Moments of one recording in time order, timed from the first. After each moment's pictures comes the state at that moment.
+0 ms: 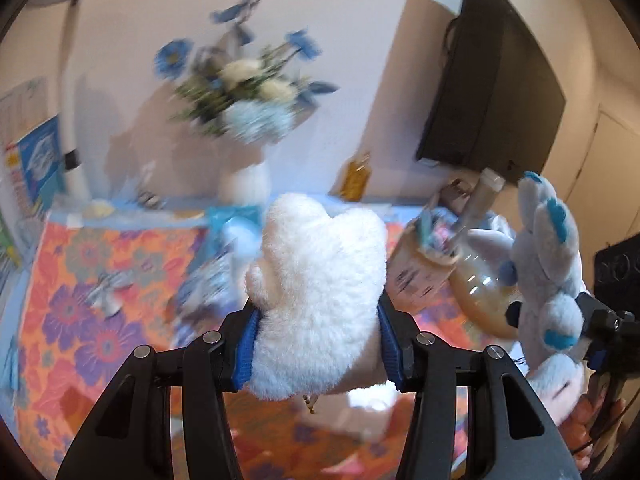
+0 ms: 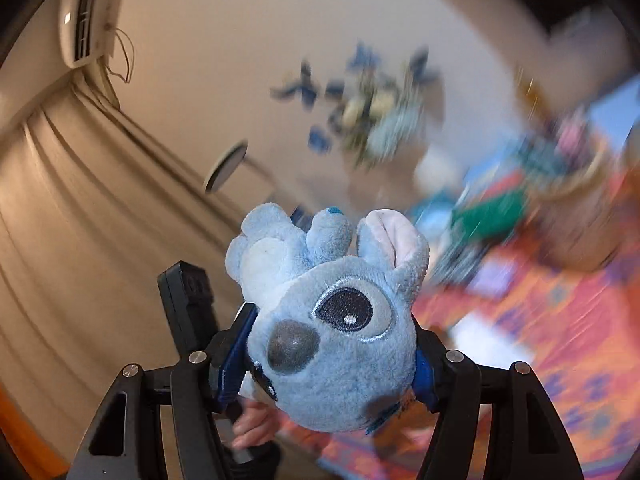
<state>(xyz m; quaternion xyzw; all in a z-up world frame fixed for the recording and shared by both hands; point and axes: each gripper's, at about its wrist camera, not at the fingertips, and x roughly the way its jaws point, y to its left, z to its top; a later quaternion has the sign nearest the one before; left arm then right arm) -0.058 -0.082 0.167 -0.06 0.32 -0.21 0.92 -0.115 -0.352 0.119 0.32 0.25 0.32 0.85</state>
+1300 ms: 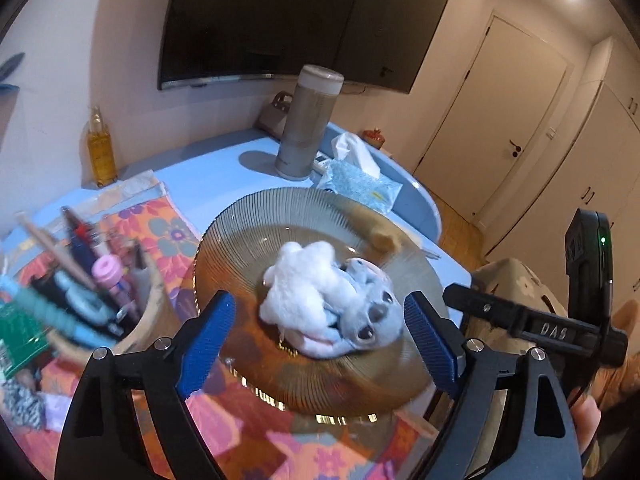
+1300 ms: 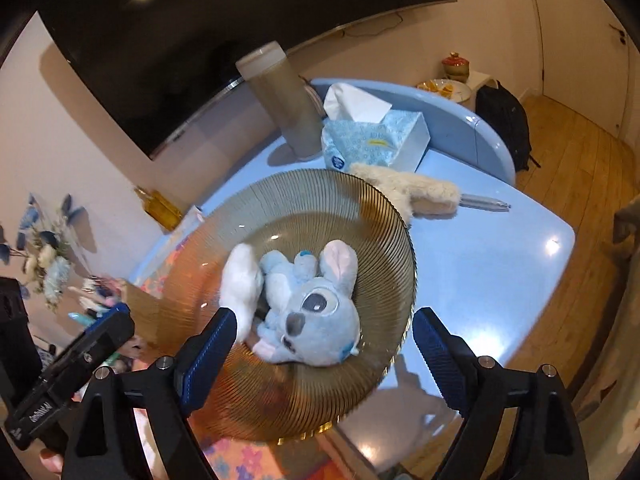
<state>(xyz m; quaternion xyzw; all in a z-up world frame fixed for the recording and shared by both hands) -0.010 -0.370 0.131 0.03 0.39 -0.44 0.81 -0.161 -0.576 0.060 0.33 0.36 -0.15 0.86</state>
